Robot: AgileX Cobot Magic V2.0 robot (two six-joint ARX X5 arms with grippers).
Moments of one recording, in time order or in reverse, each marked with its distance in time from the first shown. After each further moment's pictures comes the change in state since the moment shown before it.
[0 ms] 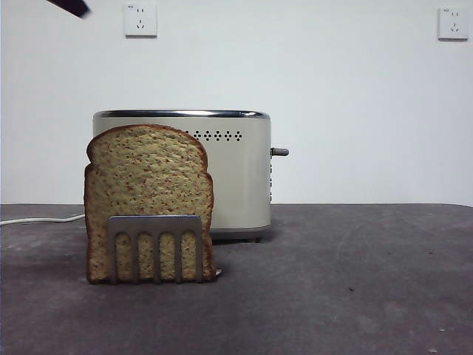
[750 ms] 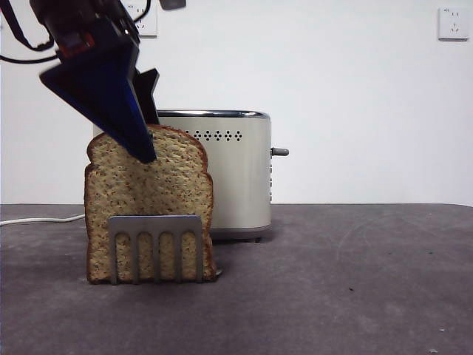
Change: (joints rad) left arm -0.112 0.418 0.008 0.106 -0.111 0.209; right arm 0.000 0.000 0.000 0.000 0.000 0.000
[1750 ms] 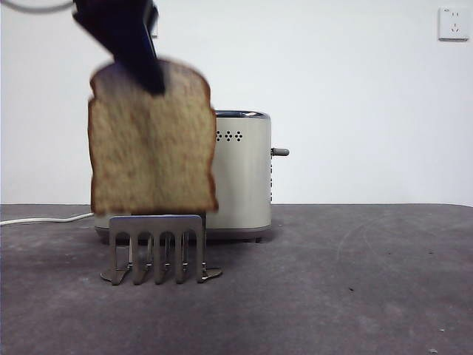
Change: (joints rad) left arm 0.000 0.012 0.270 -0.238 -0.018 0.000; right arm 0.000 0.017 0.000 0.000 0.000 0.000
